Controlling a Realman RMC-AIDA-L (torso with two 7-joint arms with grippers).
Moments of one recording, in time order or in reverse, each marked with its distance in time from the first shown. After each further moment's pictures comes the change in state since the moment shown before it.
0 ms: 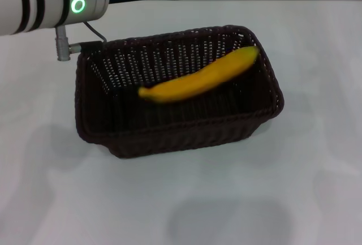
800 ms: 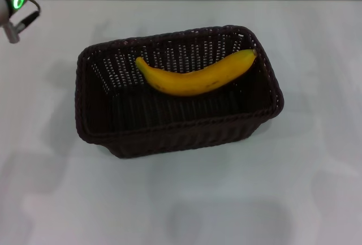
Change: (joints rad) left arm 0.211 -0.002 0.068 -0.177 0.115 0.745 0.218; right arm 0.000 0.002 -0.013 0.002 0.000 -0.007 0.000
